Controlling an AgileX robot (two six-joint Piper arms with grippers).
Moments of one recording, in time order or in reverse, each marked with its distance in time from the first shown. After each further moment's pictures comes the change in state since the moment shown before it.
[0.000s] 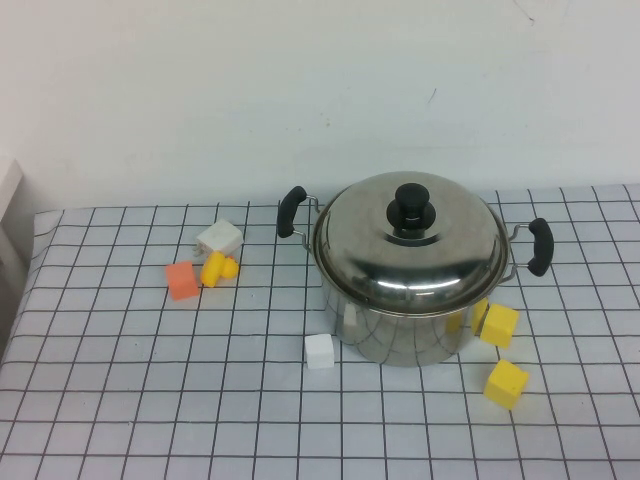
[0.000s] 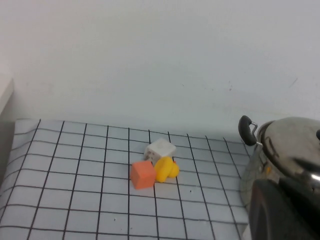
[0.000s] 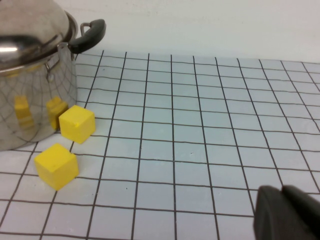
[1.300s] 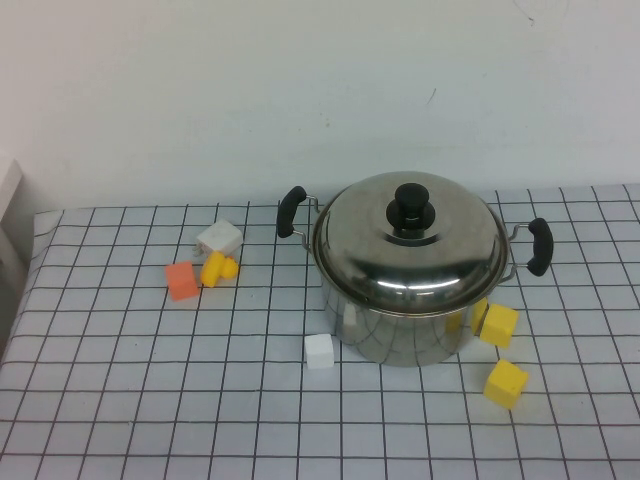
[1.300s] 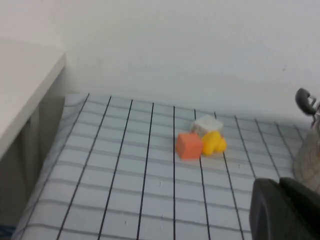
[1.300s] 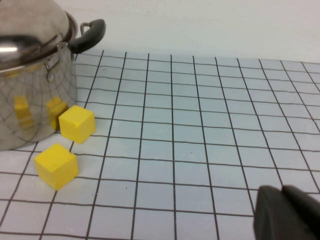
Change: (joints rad) right arm 0.000 0.000 0.000 0.000 0.000 0.000; left arm 0.527 -0.206 0.241 -0.885 -0.171 0.914
